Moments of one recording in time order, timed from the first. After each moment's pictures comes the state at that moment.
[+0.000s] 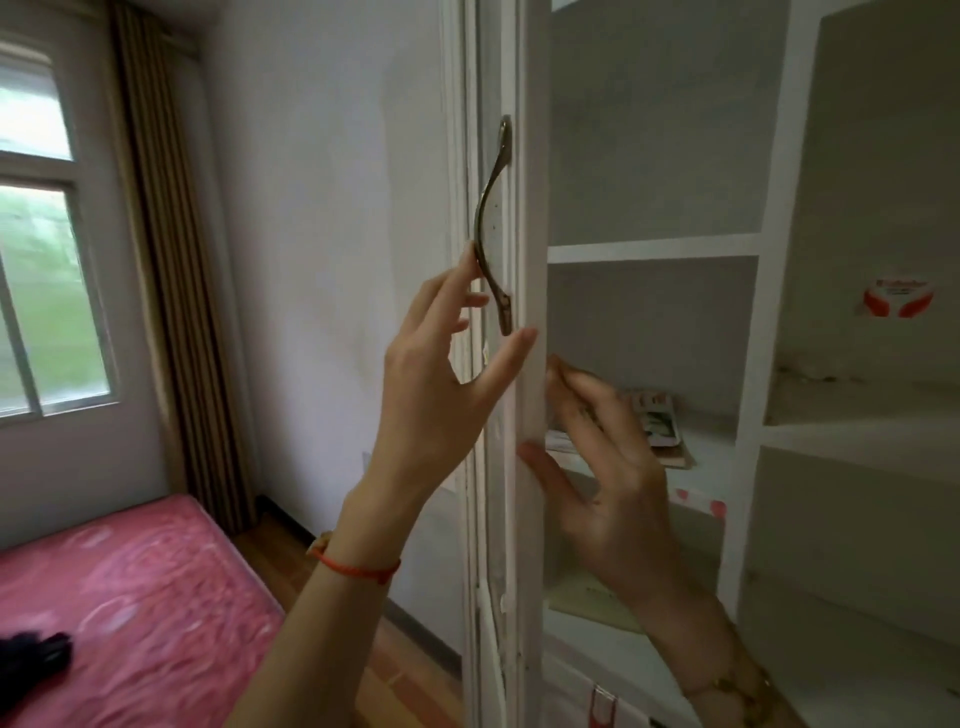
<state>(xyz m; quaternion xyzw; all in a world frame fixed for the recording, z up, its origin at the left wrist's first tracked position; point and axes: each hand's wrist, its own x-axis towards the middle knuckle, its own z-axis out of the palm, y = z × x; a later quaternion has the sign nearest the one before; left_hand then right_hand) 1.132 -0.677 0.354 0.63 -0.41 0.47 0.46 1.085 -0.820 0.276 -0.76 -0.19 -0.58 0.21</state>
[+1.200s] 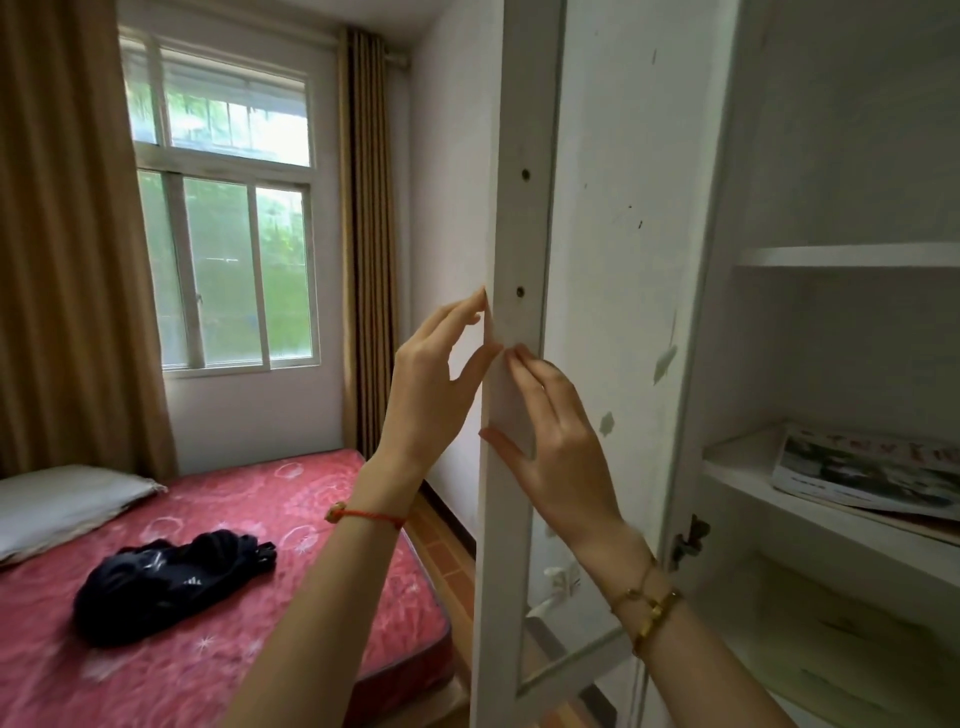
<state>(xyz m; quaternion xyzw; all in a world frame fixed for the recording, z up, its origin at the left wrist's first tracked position) 1.242 -0.481 0.329 0.72 -0.27 0.55 0.34 1.237 -0.626 0.275 -0.79 -0.27 -0.51 0.21</state>
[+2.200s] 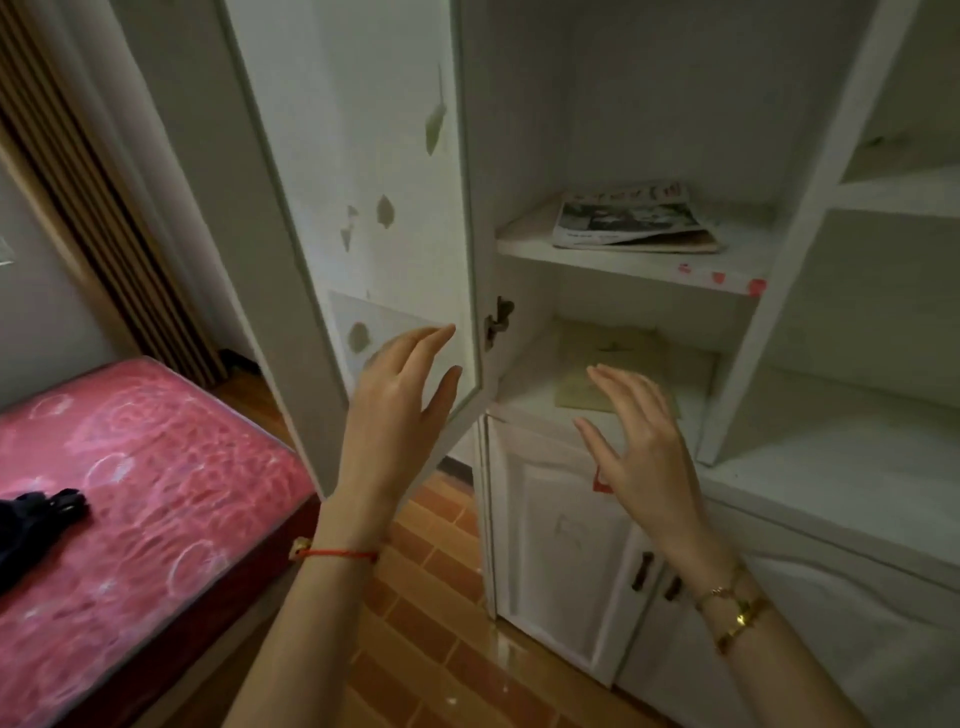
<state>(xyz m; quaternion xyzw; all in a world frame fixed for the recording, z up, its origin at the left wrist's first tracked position) 1.198 -0.597 0.146 0.82 -0.37 0.32 0.31 1.083 -0.814 0.099 -0.90 0.05 -0.39 0.18</state>
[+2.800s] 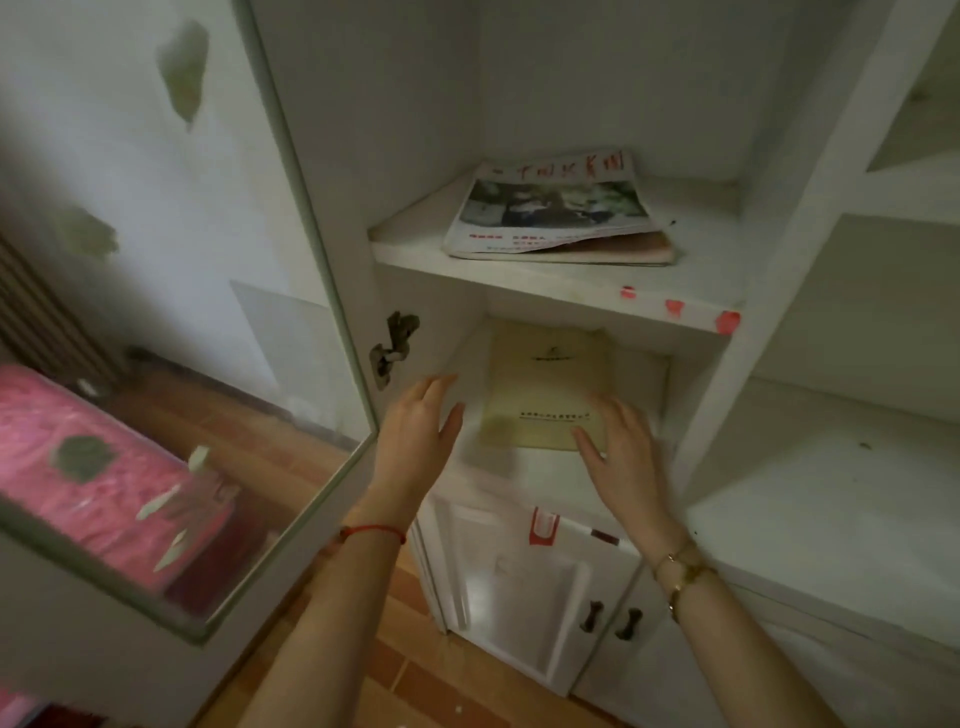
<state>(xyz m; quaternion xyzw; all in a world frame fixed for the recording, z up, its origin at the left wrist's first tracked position) 1.326 -0.789 0.043 0.88 -0.36 0.12 0.30 1.188 -0.991 0.009 -0.91 0.22 -0.28 0.20</state>
